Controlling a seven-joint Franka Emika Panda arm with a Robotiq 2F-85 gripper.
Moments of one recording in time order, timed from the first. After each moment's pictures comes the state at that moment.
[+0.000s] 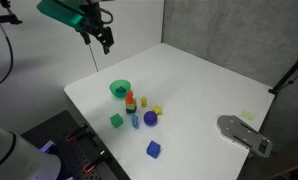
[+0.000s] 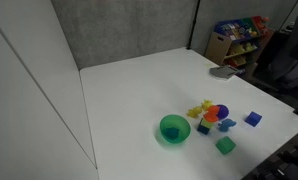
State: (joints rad) arm 0.14 -0.62 -0.06 -2.50 0.17 1.97 -0.21
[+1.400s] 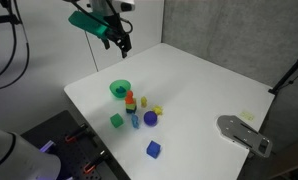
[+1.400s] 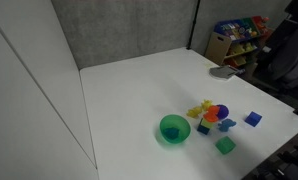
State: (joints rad) arm 0.09 -0.42 -0.05 -2.45 0.16 2.14 -0.20
